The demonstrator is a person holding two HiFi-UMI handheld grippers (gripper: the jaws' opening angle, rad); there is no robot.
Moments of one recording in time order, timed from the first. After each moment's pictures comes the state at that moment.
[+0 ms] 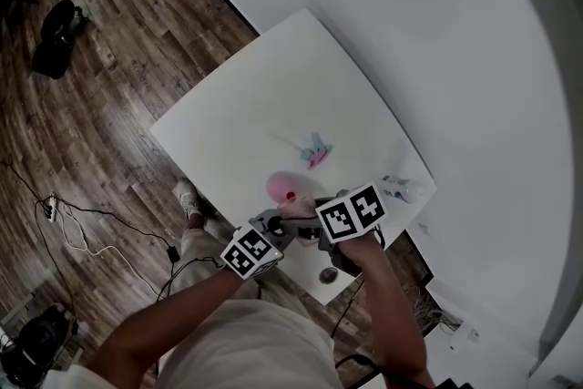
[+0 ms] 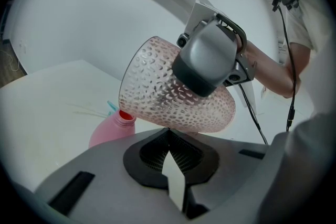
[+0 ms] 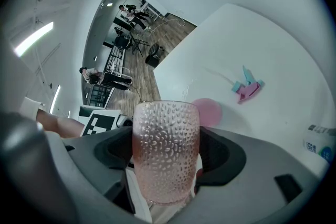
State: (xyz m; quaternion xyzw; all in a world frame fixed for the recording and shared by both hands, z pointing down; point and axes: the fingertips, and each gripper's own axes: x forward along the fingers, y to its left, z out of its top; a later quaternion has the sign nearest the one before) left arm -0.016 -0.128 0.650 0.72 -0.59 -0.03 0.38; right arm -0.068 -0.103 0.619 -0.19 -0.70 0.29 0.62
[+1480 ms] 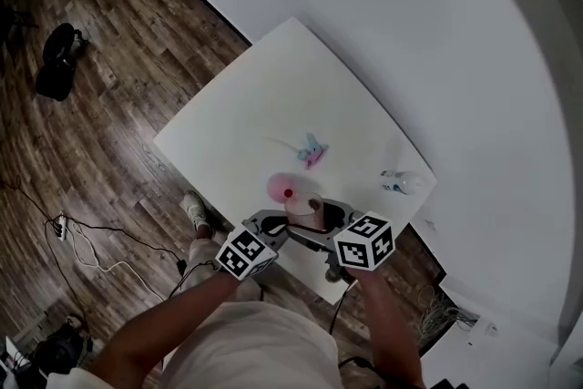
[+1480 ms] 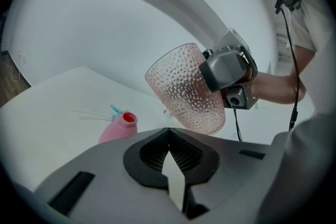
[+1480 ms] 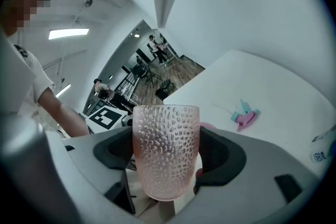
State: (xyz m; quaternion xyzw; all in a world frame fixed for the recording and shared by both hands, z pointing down) left arm -0.022 -0.113 0.640 0.72 -0.60 -0.01 0.36; right arm -0.059 -0.113 0.588 -0.19 -0.84 0.27 0.42
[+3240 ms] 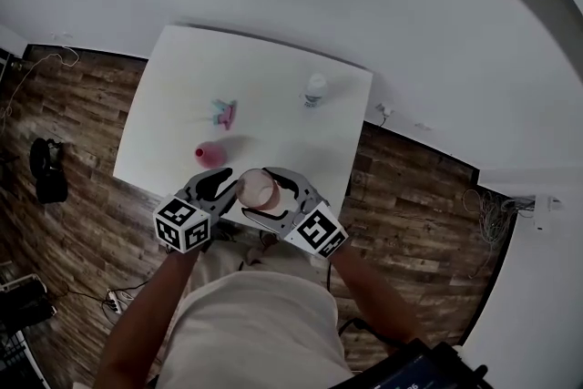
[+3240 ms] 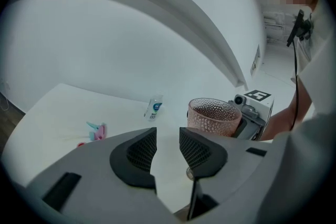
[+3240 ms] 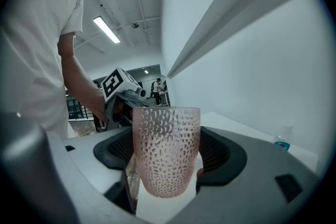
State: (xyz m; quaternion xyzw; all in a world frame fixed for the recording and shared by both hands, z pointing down) left arm 0.061 -0.142 0.560 0.76 -0.56 0.07 0.34; right arm 0.097 -0.130 0.527 -0.08 -0.98 0.07 0.15
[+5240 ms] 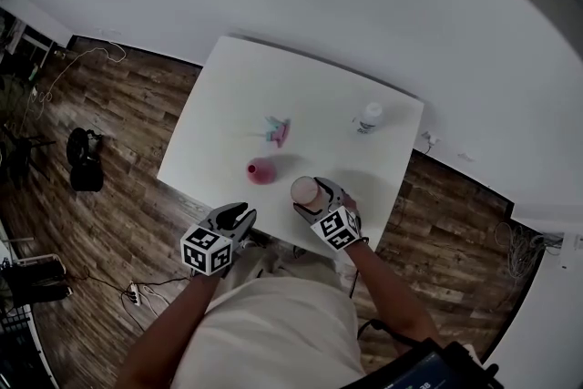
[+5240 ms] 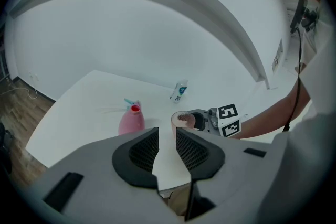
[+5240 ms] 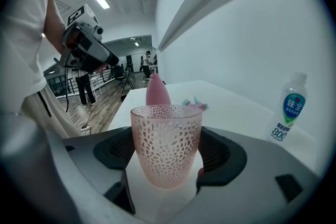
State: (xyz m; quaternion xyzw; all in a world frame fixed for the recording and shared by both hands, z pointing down) left arm 0.001 -0.058 0.604 0.67 -0.62 0.12 0.40; right arm 0.068 -0.156 0.706 -0.02 -0.96 0.02 0.29
